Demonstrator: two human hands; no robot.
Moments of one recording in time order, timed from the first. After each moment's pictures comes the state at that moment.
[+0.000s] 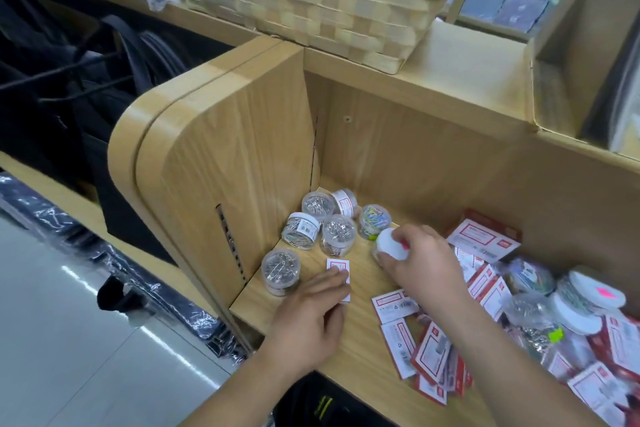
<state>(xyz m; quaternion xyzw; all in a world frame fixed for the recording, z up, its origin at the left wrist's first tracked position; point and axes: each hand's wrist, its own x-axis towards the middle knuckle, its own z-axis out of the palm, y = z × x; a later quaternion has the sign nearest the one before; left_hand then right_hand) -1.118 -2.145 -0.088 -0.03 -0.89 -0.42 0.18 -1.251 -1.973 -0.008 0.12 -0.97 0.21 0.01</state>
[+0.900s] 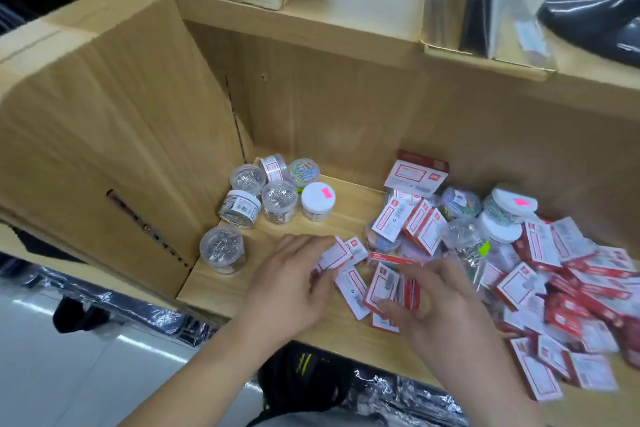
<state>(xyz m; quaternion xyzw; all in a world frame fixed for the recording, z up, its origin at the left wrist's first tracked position) -1.127 -2.114 -0.037 -0.11 -0.92 -0.35 0.11 -1.112 -1.877 0.005 0.07 -0.96 0.26 0.04</state>
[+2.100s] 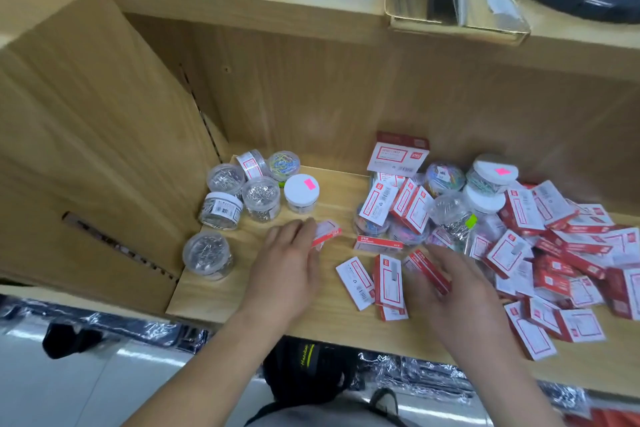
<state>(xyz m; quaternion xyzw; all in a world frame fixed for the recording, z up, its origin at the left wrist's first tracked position) -1.150 -2.108 -0.066 -0.09 -0.96 -0.23 0.10 -1.106 -1.854 -0.025 -0.08 -0.96 0.28 0.06</state>
